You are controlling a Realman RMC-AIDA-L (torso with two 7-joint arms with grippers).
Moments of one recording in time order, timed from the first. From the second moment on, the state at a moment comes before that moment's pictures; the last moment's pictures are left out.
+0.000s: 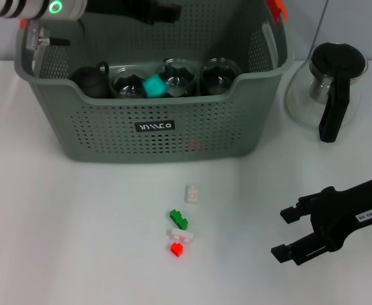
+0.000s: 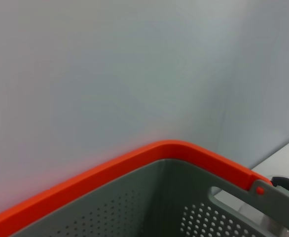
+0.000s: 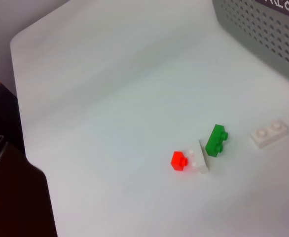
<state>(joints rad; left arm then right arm) -0.71 -2.13 1.05 1.34 2.38 1.16 -2.40 0.54 2.09 -1.08 -1.09 -2.29 -1.72 1.96</state>
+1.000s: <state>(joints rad) -0.49 -2.18 1.46 1.56 2.42 1.76 -2.49 0.56 2.09 -1.07 -1.08 -2.30 -1.71 1.97</state>
